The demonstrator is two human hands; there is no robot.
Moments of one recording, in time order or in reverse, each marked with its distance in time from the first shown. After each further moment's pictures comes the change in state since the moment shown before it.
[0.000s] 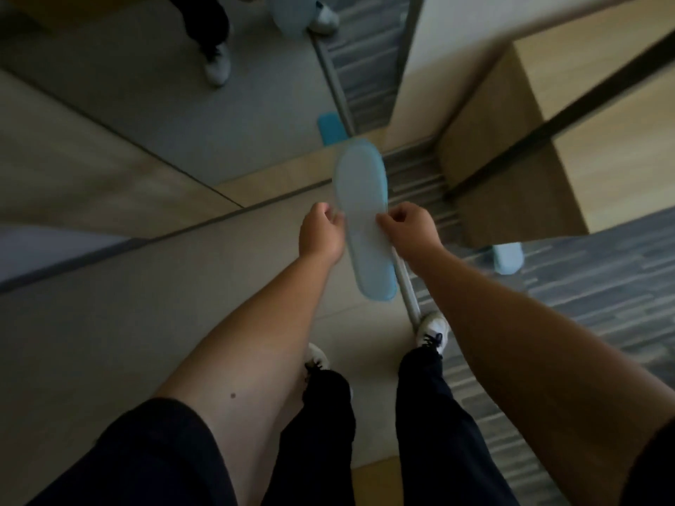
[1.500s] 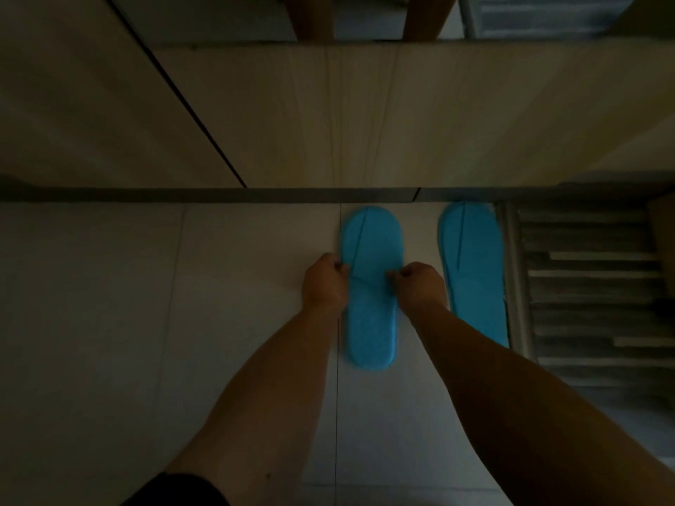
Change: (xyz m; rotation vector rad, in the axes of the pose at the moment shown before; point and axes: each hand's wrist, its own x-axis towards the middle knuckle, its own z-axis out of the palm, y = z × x) left_hand 0.370 -0.363 0.195 -0.067 0.178 -0.109; right_hand 0.361 0.242 0.349 -0.438 -0.110 -0.041
